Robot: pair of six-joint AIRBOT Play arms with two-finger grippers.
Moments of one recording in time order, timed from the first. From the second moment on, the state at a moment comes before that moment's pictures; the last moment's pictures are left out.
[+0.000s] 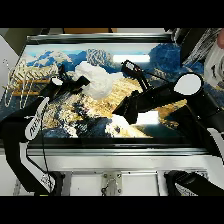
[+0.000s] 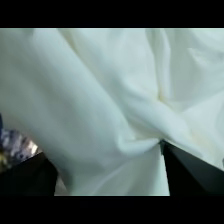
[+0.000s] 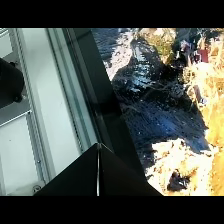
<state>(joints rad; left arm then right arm) -0.06 -1.91 1.49 0.71 -0.62 -1.46 0.42 -1.16 1.31 -0.72 1.30 0.86</state>
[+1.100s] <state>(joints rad) -0.12 -1.32 1.88 0.79 -1.13 -1.39 0.36 -1.13 1.33 -0.67 1.29 0.93</state>
